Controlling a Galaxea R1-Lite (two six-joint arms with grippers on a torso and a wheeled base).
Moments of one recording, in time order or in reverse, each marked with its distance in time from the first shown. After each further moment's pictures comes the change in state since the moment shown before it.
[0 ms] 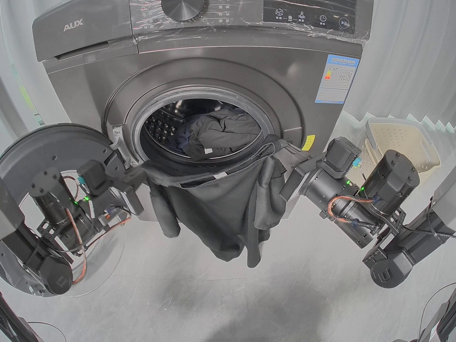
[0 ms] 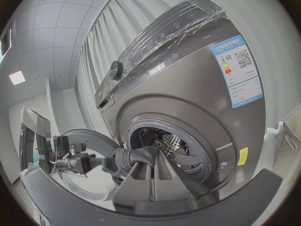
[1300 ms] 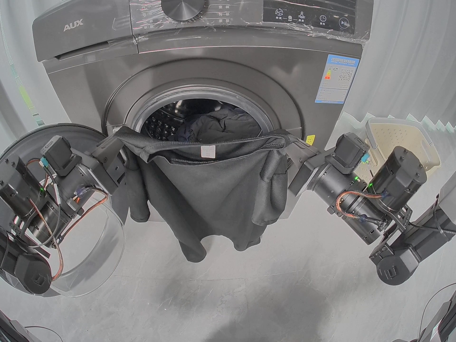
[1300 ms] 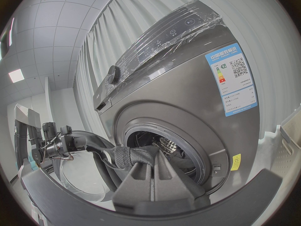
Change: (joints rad) left arm 0.026 -0.200 -0.002 0.003 -0.019 -0.041; right arm -0.024 -0.029 0.014 0.000 0.001 -0.010
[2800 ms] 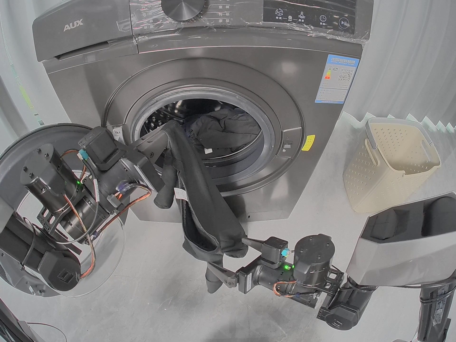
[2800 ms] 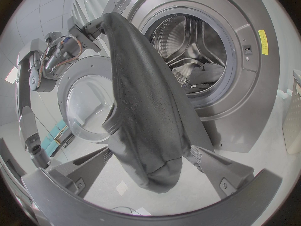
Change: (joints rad) left arm -0.185 0.125 -0.145 -0.003 0.039 0.040; right arm 0.167 0.396 0.097 0.000 -0.004 0.038
